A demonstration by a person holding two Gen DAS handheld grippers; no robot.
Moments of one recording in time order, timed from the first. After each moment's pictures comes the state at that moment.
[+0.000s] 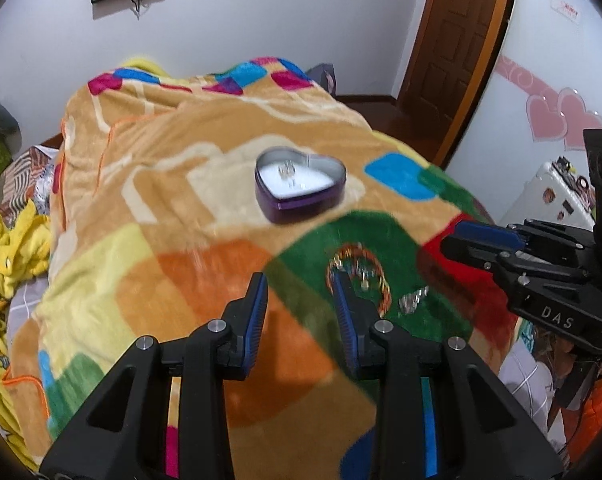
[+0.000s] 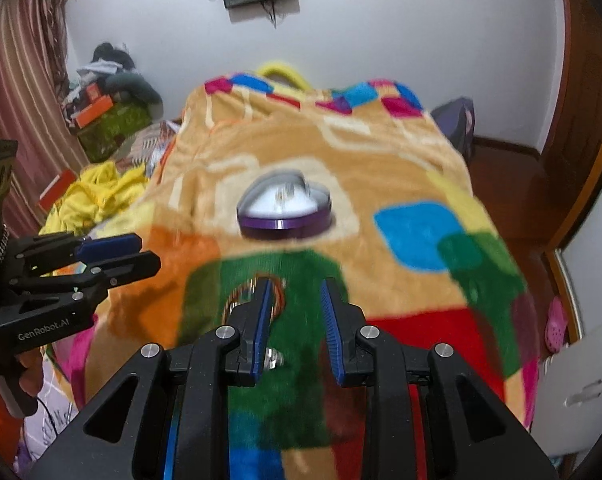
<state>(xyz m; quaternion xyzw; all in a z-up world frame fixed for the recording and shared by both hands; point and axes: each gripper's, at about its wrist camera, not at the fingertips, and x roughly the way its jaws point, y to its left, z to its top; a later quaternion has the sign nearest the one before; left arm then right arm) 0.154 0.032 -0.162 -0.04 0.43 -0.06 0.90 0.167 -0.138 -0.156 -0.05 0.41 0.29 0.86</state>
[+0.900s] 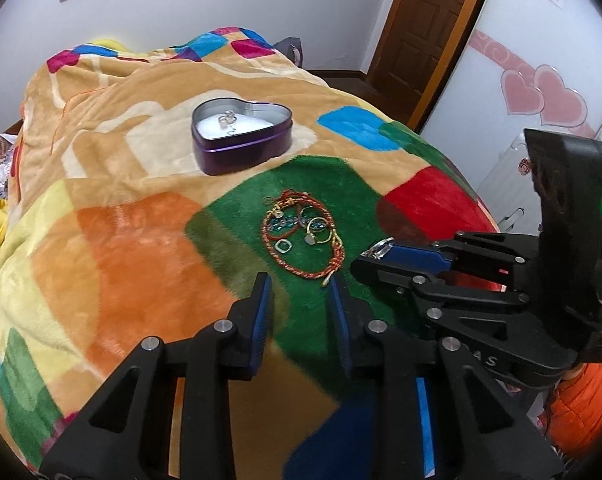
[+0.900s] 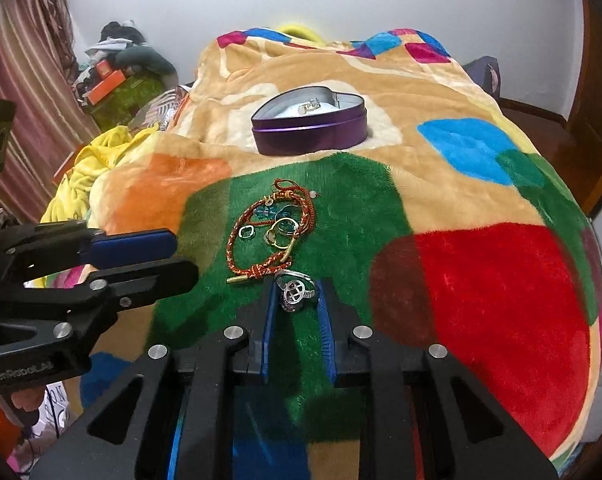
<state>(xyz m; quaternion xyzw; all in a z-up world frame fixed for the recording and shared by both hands) 0.154 -0.003 -0.198 -0.04 0.46 -0.12 0.88 0.153 -0.140 -0.205 -0.03 0.44 0.32 0.83</state>
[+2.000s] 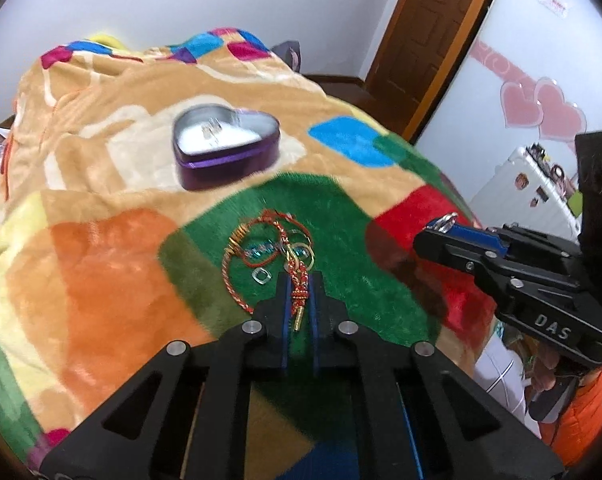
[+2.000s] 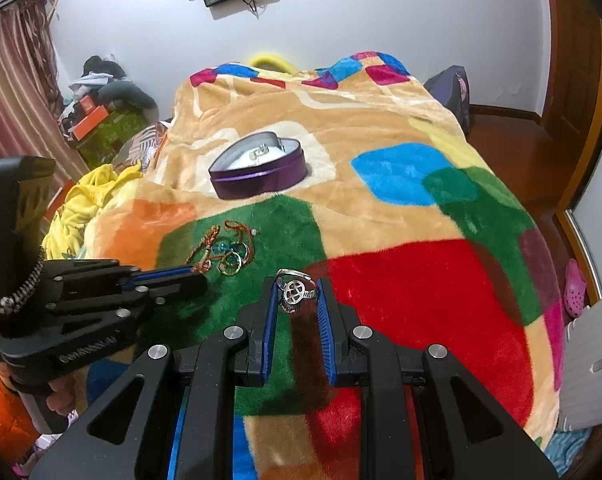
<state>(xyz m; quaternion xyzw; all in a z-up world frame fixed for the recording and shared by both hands) 0.169 -0.008 -0.194 -0.07 0.45 -0.12 0.88 0.162 -0.180 -0.174 0.00 0.42 0.29 0.86</state>
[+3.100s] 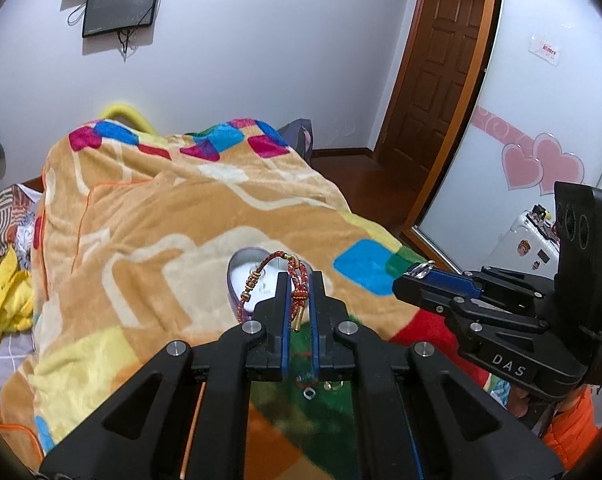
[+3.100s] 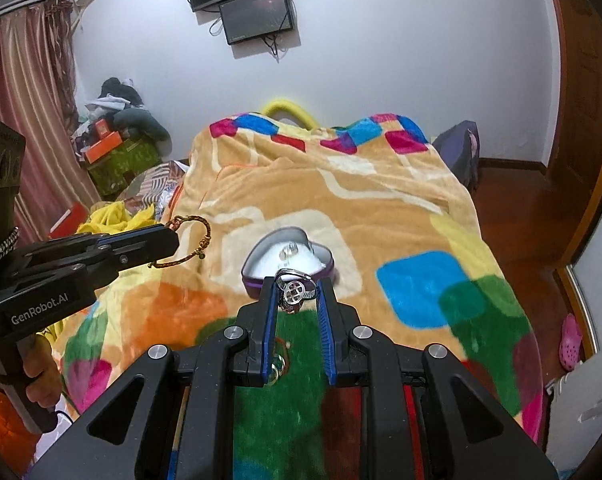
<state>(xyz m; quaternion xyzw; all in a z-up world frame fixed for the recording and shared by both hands) 0.197 0.029 -0.102 -0.06 0.33 -0.10 0.94 0.192 -0.139 -0.117 -0.01 0.34 0.30 0.89</state>
